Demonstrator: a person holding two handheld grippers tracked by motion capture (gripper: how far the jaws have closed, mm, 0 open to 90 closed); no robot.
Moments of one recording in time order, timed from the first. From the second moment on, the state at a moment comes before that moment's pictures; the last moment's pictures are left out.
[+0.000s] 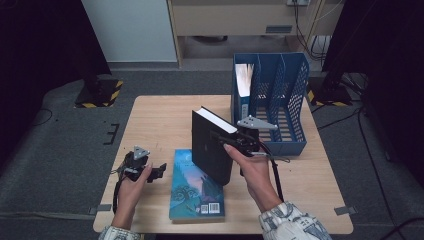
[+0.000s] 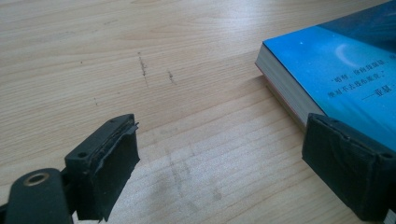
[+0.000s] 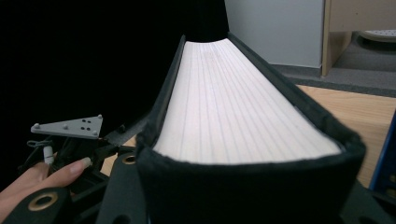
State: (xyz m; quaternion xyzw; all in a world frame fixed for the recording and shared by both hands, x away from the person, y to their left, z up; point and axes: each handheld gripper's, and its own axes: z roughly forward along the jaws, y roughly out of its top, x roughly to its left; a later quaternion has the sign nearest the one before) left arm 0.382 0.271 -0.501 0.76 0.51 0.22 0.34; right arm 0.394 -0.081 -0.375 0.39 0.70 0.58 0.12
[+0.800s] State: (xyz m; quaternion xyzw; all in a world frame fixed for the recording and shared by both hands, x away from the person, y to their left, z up) left arm 0.384 0.271 -0.506 0.77 0.51 0.21 0.32; right arm 0.364 -0.147 -0.373 0.43 0.68 0.58 0.13
